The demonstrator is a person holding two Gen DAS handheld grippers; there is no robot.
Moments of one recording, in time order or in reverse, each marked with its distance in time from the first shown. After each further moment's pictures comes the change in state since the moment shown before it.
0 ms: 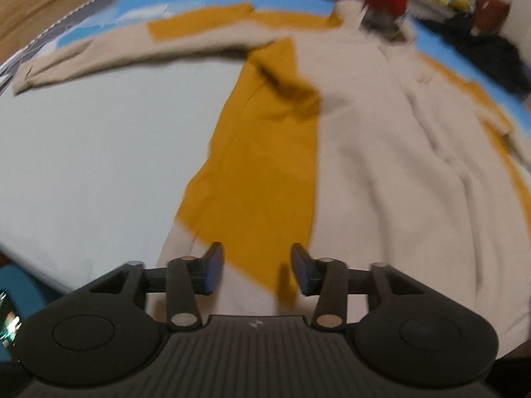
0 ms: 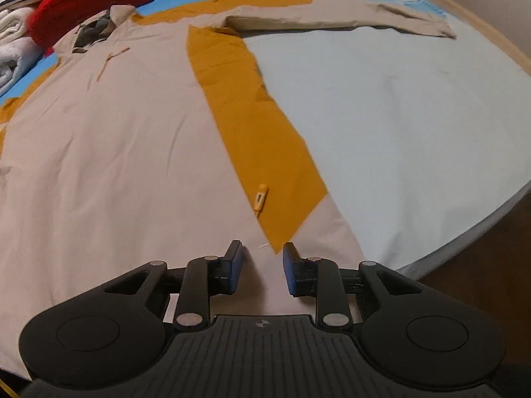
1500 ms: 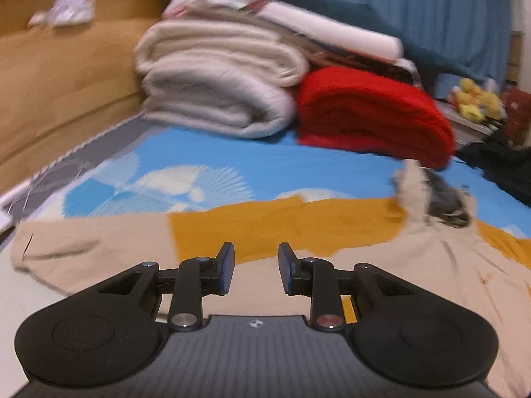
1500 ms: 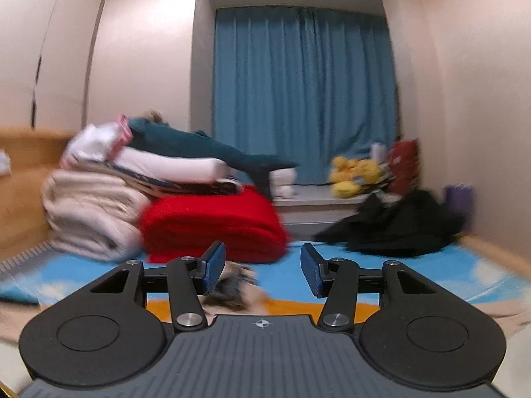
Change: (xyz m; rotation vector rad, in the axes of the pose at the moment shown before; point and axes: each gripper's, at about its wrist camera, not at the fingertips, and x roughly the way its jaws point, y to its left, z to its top) left arm 0.032 0.023 0.244 -0.091 -0.433 0.119; right arm -0.140 0.173 0.152 -0.206 -0.926 0.277
